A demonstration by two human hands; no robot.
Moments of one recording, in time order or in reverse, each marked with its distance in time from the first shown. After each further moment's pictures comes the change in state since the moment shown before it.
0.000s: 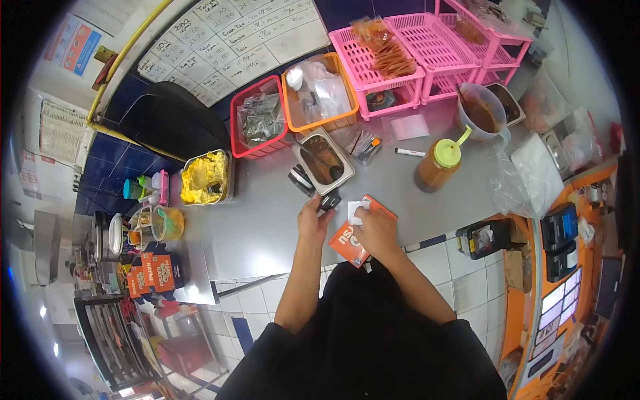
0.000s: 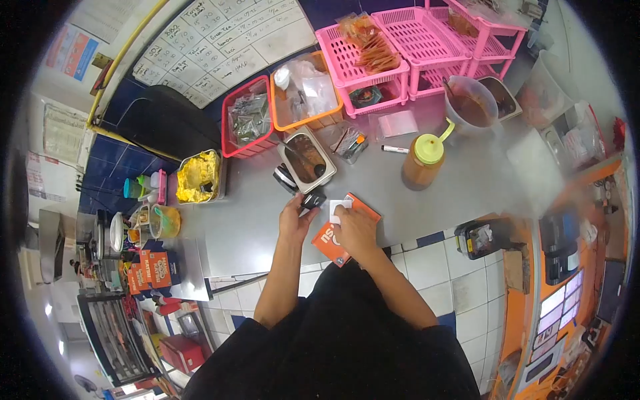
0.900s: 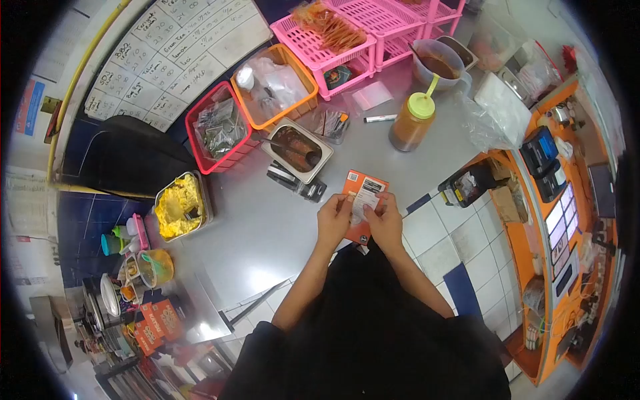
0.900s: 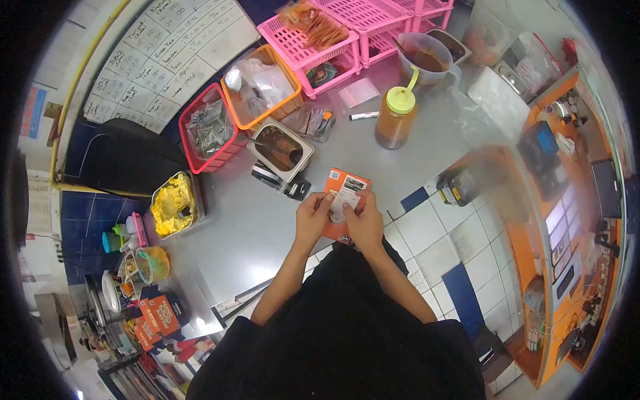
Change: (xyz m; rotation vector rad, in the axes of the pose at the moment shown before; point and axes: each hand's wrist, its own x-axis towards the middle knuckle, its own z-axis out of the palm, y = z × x) left_hand -0.044 -0.027 0.003 0.845 -0.511 0.254; right_hand -0.060 -0.035 0.033 0.601 0.509 0.699
